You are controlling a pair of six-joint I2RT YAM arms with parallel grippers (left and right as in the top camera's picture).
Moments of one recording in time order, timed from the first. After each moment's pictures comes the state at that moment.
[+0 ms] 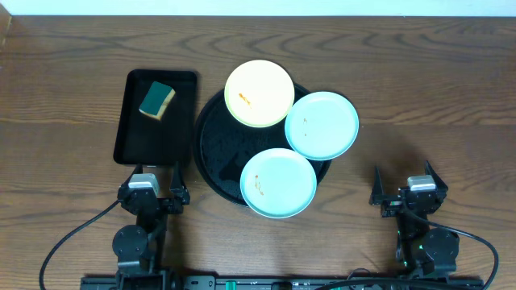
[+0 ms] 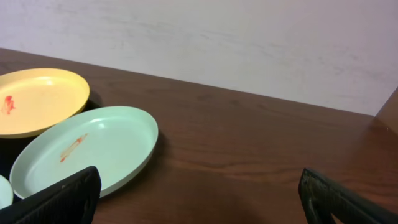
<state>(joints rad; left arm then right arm) 0.06 0.01 0.01 -0.10 0.07 -0.10 0.06 0.01 0.01 -0.07 0.00 -0.12</state>
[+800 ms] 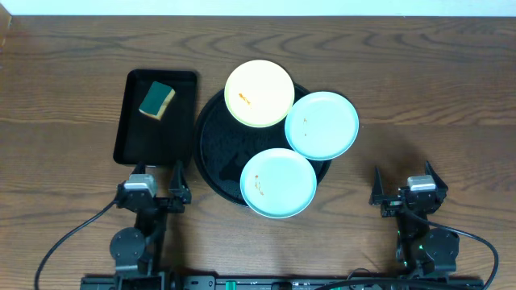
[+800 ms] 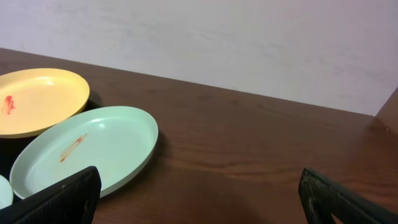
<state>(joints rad) 0.06 0.01 0.05 -0.06 0.11 -0.20 0.06 0.01 0.01 -0.07 0.00 -0.12</state>
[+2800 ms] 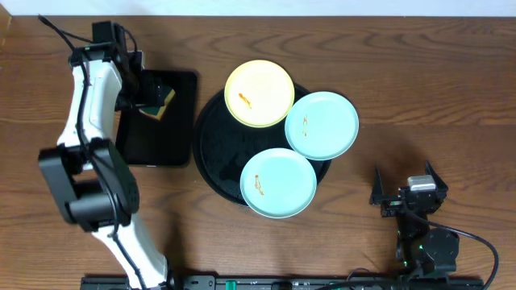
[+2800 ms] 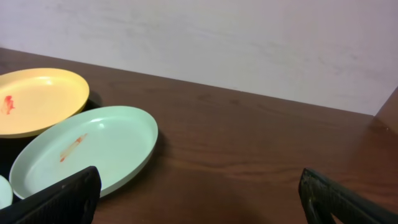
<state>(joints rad) 0.18 2.03 1.71 -1.03 0.03 0.06 0.06 0.01 0.01 -0.07 0.00 -0.12</state>
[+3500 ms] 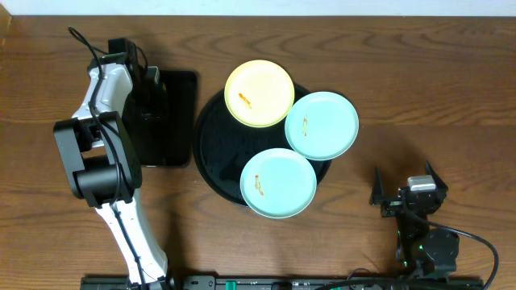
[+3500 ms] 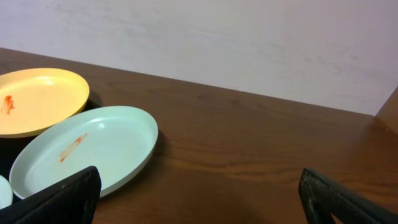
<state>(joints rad) 0.19 2.23 1.71 -0.98 0.08 0.13 0.06 0.01 0.01 -0.07 0.00 -0.12</state>
